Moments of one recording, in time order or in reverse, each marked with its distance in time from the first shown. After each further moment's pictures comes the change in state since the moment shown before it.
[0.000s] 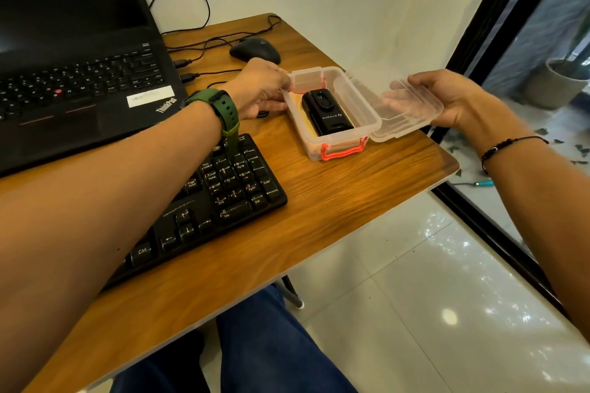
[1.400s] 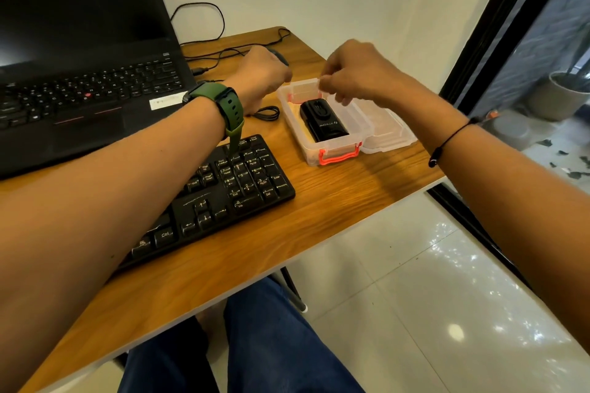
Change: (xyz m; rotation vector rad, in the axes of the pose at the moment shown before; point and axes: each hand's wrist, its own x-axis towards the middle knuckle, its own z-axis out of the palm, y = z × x) left_hand -0.027 0.019 -0.012 0.297 0.225 0.159; right_hand -0.053 0.008 0.140 -1.385 0.119 -0.654
